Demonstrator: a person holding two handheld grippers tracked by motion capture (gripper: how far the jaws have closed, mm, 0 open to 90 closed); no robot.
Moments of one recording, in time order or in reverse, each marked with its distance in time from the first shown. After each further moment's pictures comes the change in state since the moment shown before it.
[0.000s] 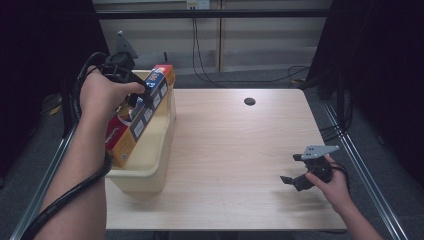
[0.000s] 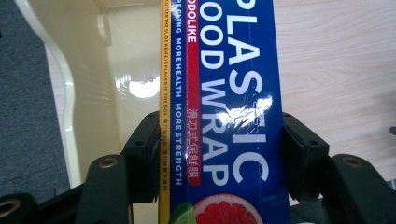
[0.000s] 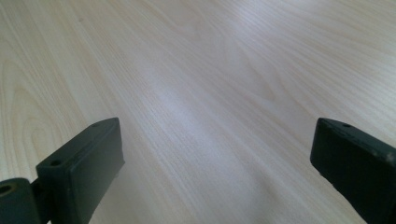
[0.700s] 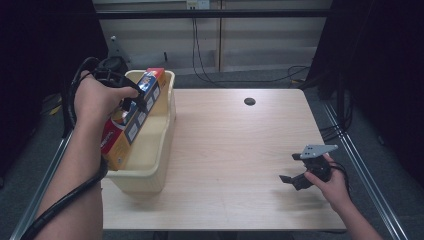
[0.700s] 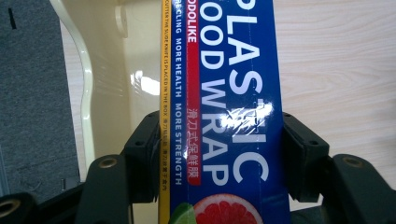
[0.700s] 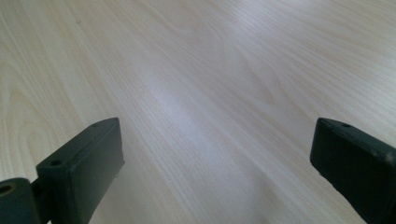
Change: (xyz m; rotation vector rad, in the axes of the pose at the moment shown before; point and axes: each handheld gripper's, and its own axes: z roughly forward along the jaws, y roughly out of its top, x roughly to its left) left arm 0.014 -0.008 0.004 0.001 0.031 -0.038; right arm 0.000 0.002 0.002 0.000 -0.006 -0.001
